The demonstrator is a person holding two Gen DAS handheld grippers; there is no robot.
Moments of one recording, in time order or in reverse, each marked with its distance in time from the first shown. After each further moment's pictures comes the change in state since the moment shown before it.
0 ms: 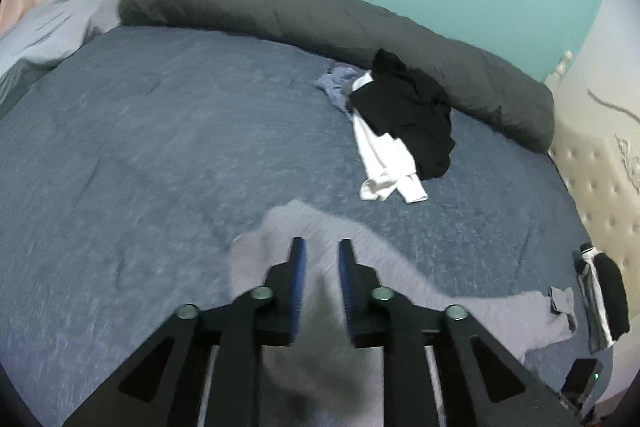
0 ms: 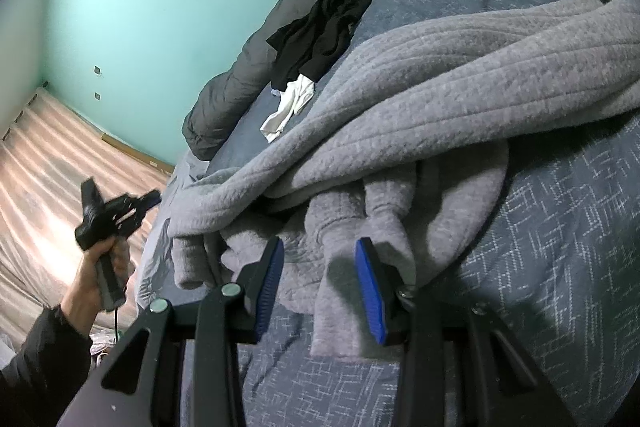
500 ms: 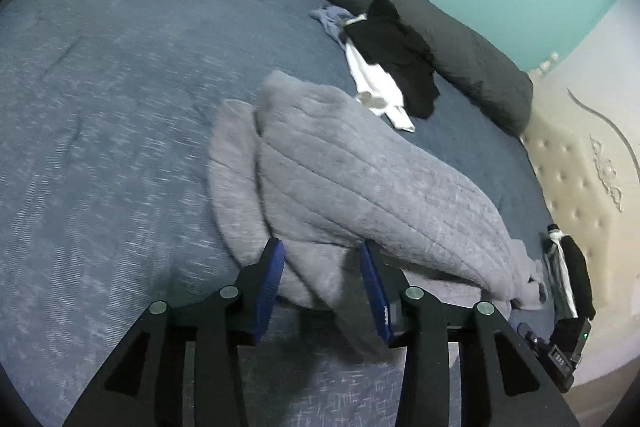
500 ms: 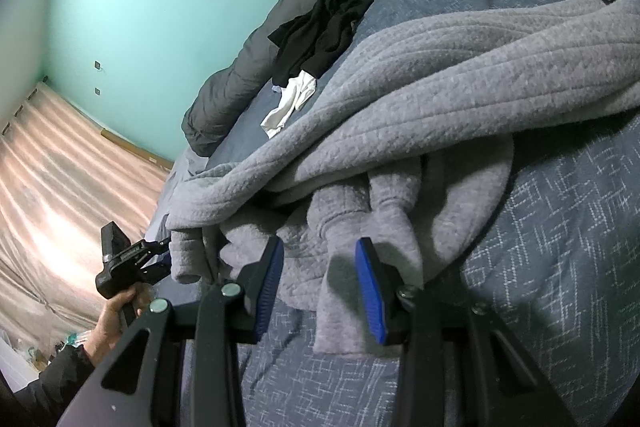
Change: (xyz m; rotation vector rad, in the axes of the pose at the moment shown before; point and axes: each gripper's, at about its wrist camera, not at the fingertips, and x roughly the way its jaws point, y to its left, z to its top) left arm 0.039 0.026 -0.080 -0.090 0.134 -0.168; right arm 0.010 0.002 0.002 -0.008 0.007 -0.004
